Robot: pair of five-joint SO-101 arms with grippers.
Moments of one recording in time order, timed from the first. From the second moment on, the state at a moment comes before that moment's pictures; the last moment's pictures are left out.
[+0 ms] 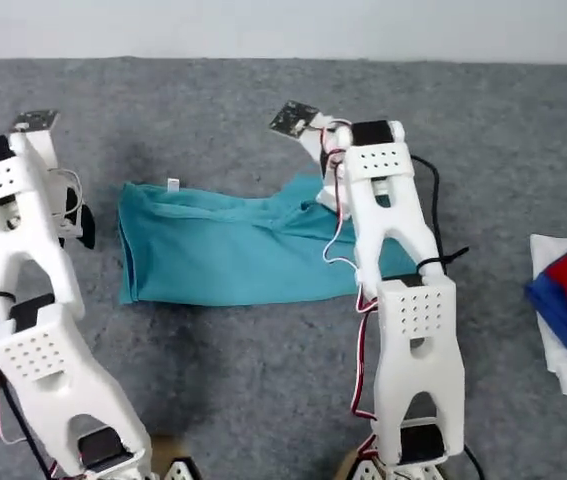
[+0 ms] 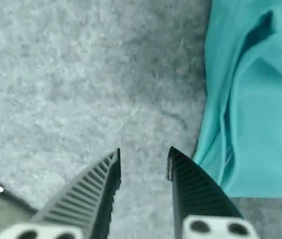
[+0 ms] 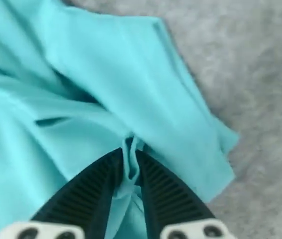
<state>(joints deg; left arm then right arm) -26.7 33.8 -29.9 98.8 -11.0 -10.4 50.9 -48.4 82.1 45.1</state>
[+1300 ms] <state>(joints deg) -26.8 29.9 -24.4 98.8 -11.0 -8.4 65.8 -88.7 92.5 44.7</state>
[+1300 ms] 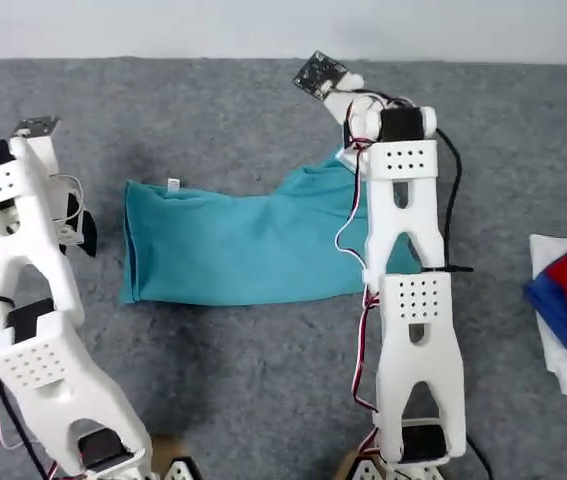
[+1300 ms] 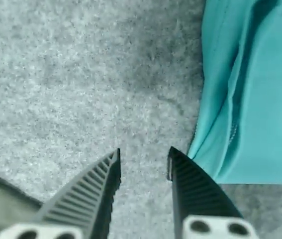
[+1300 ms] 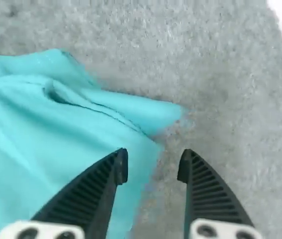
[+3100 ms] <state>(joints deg) -14.2 1.5 15.7 95.4 -13.2 -4.5 39.1 -42.4 100.7 39.3</state>
